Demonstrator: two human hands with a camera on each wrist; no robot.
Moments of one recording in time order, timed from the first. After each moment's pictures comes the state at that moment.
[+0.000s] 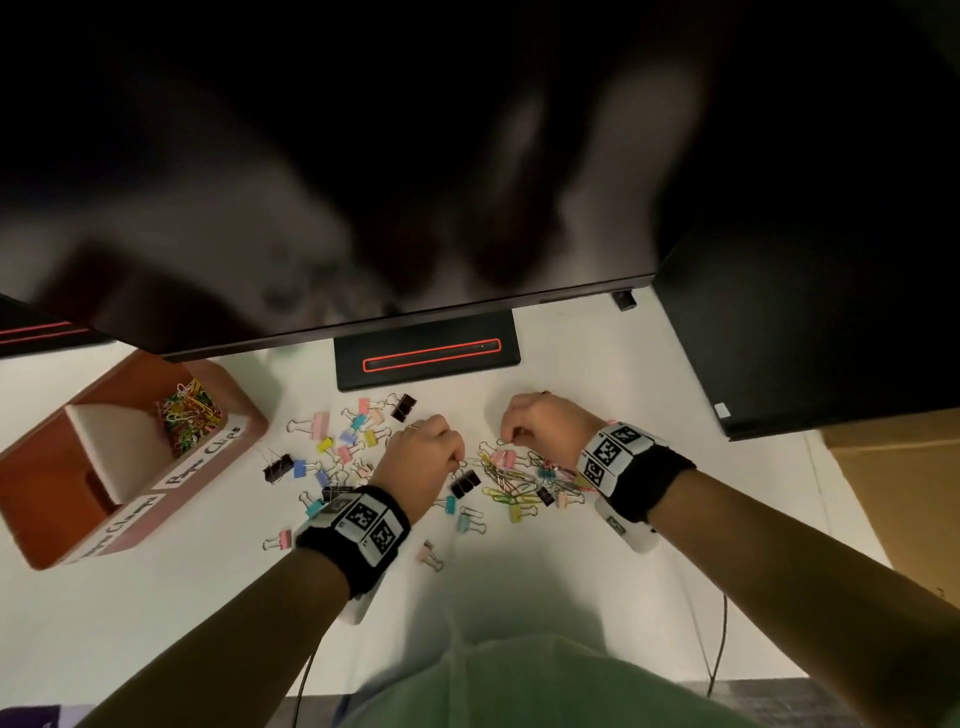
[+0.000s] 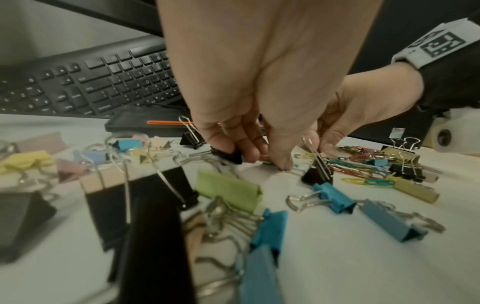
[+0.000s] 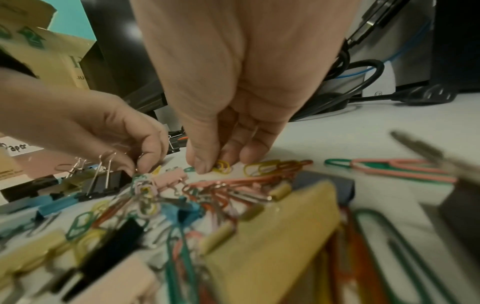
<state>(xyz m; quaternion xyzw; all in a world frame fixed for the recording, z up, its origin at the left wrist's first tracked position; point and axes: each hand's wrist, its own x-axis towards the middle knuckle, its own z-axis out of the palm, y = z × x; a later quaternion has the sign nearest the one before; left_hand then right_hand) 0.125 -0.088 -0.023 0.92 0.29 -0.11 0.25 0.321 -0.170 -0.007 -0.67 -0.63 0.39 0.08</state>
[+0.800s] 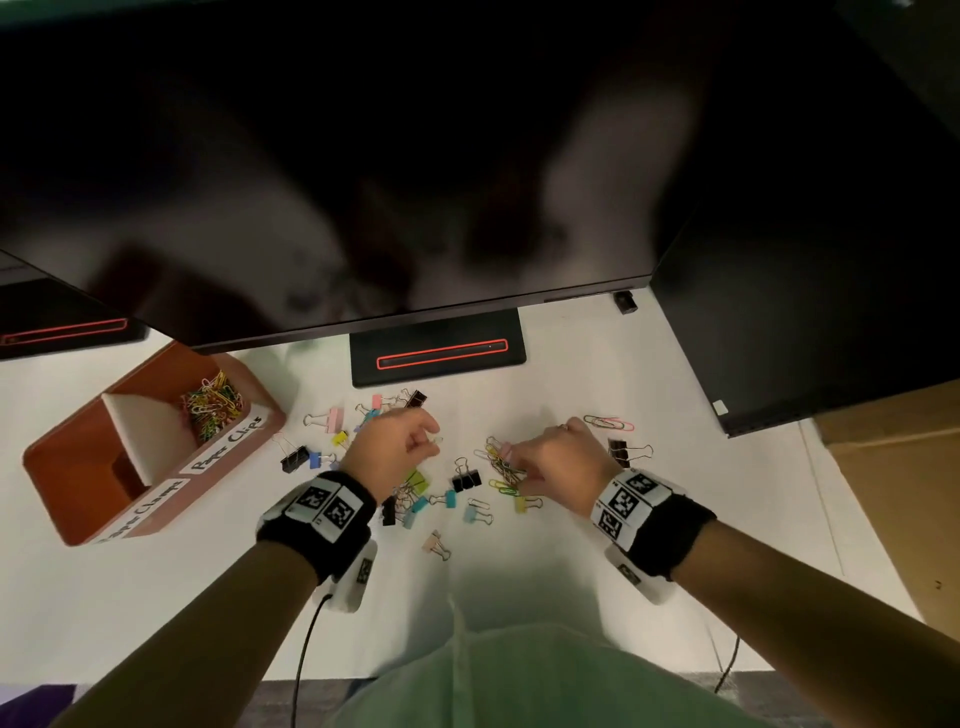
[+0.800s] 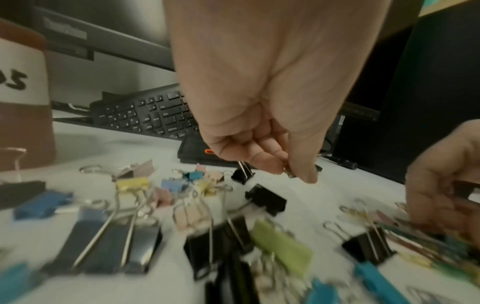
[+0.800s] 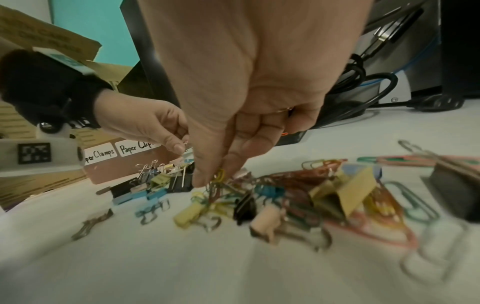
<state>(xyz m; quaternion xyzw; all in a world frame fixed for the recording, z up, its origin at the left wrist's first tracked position) 0.099 -0.071 0.015 0.84 0.40 -0.04 0.37 0.292 -0.209 0.009 -0.69 -0.66 0.30 -0.04</state>
